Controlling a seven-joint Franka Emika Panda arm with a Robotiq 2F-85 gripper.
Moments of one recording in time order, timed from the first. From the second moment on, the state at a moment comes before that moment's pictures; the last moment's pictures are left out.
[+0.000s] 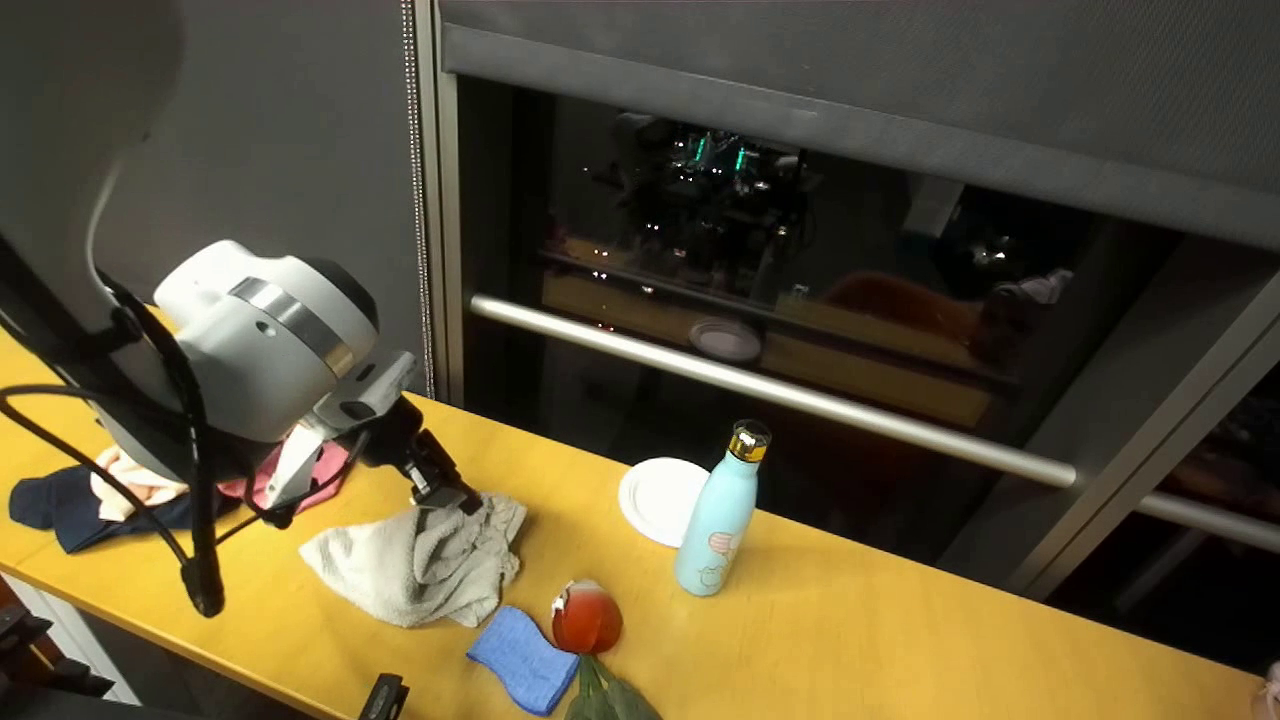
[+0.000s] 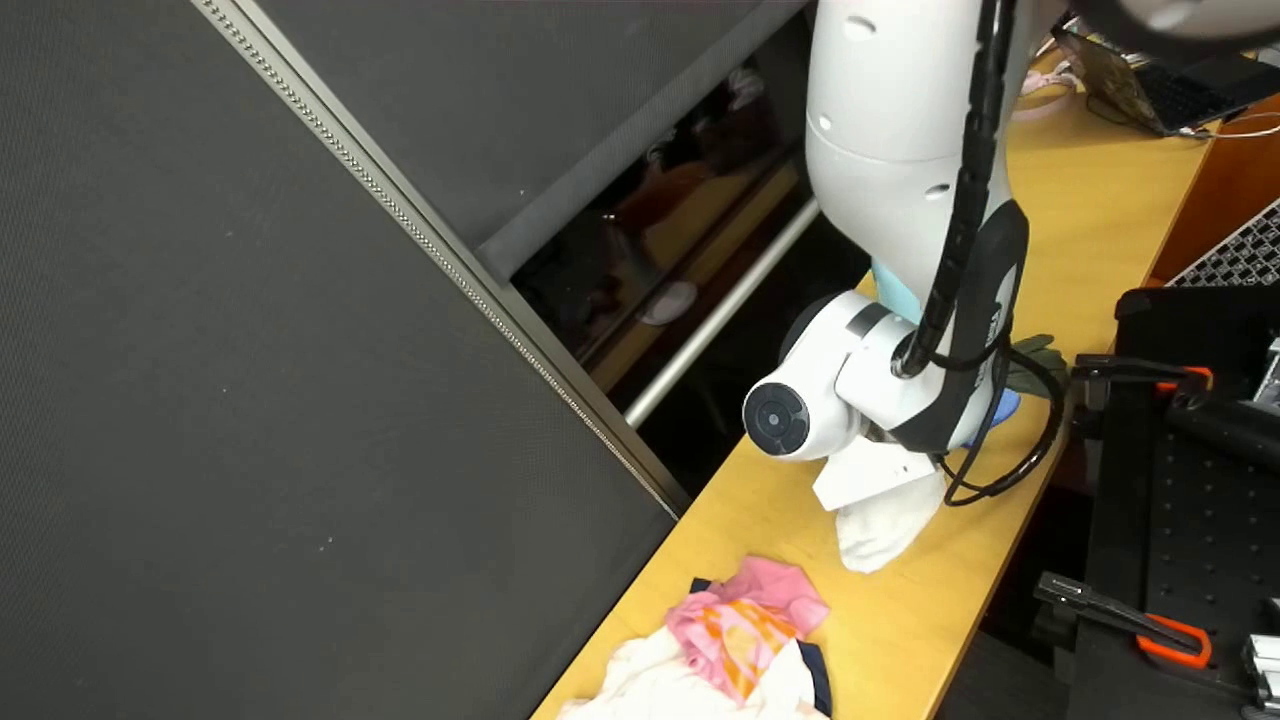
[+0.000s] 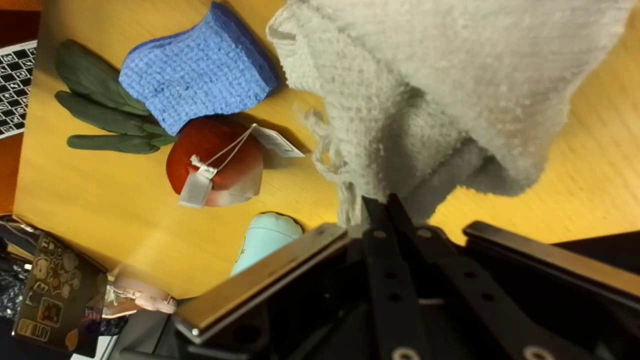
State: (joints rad) arm 0.21 0.90 -0.17 -1.84 -1.14 2.53 2.07
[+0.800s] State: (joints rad) arm 0.21 1.01 -0.17 -1.72 -1.14 2.49 2.07
